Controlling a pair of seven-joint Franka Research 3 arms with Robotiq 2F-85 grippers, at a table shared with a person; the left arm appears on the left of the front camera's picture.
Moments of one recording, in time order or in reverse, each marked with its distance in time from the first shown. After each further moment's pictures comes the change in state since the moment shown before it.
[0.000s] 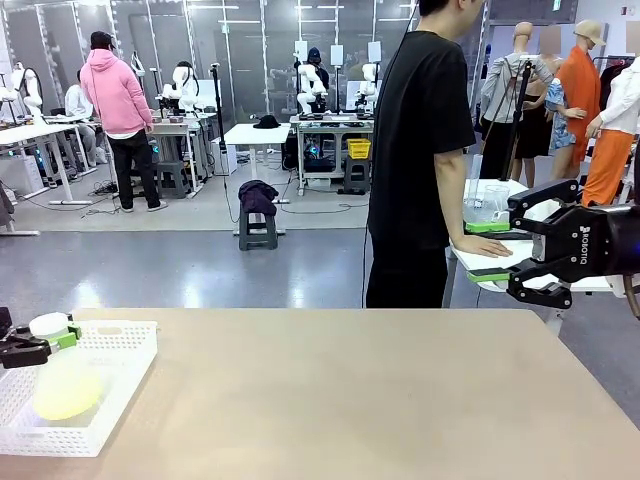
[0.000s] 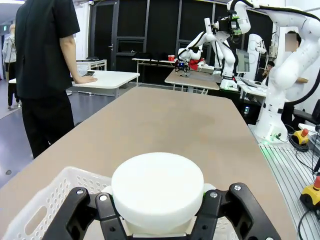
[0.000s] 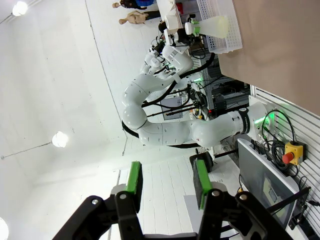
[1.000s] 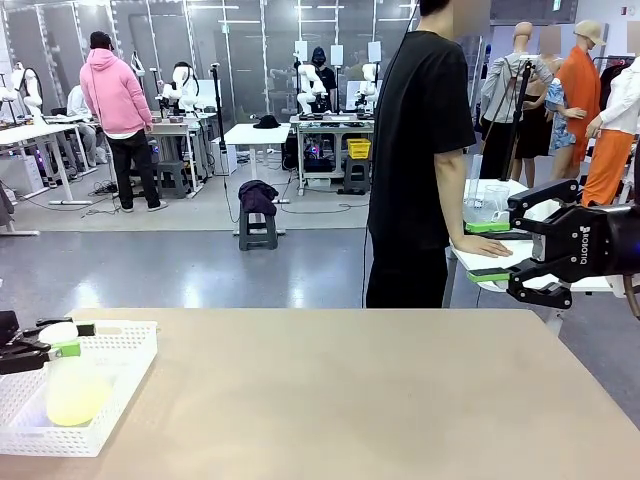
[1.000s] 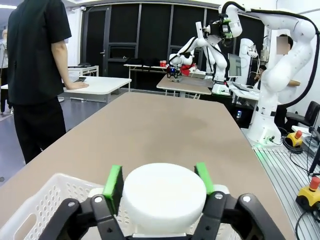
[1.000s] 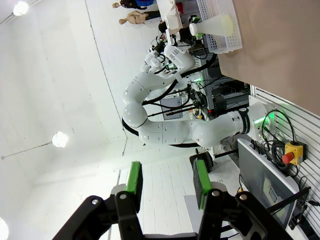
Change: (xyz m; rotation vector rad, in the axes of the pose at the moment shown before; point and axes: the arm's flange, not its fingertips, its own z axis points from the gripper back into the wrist) left arm -0.005 -0.002 -0.009 -0.041 -0.031 -0.001; right arm 0.000 0.000 0.000 0.000 0.000 0.000
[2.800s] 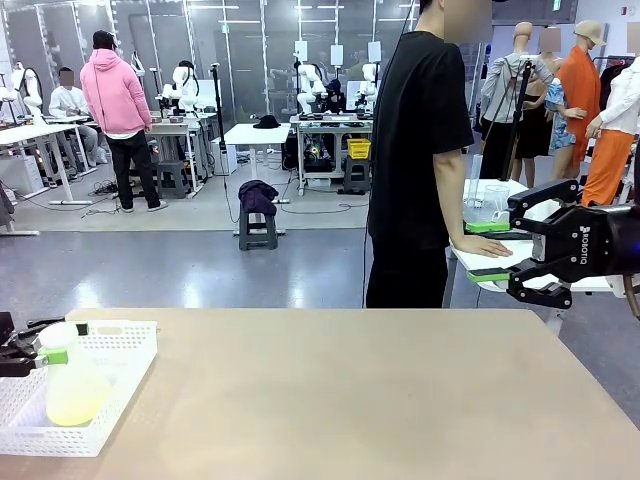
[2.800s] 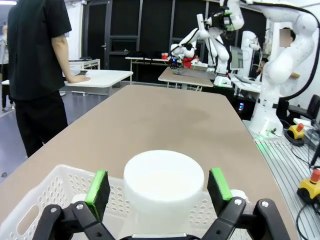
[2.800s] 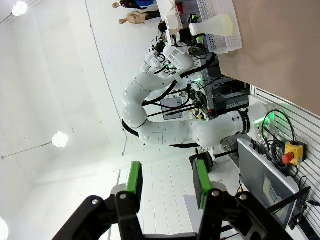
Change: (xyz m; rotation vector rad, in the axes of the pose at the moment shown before) left arm 0.000 -0.002 0.010 0.002 0.045 -0.014; right arm 0.000 0.000 0.000 0.000 0.000 0.000
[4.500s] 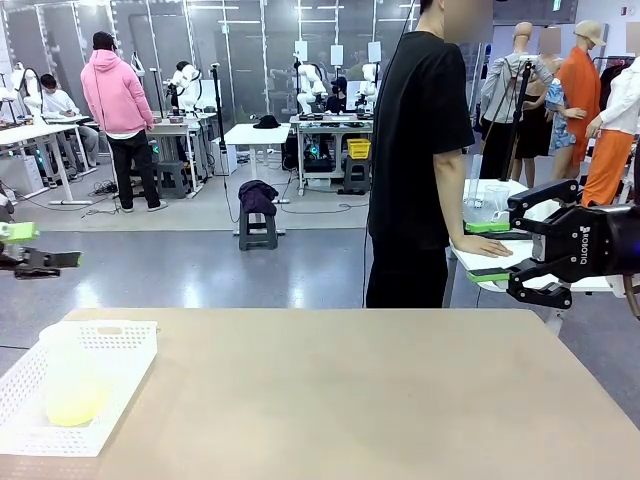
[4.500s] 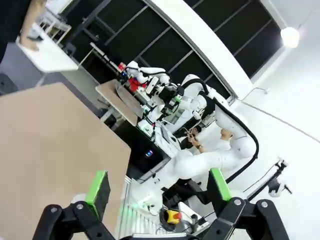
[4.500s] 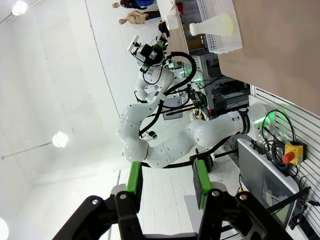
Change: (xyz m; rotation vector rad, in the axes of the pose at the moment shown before) left arm 0.189 -0.066 -0.062 -0.171 -0.067 0.770; right arm 0.000 0.000 0.000 0.000 0.000 0.000
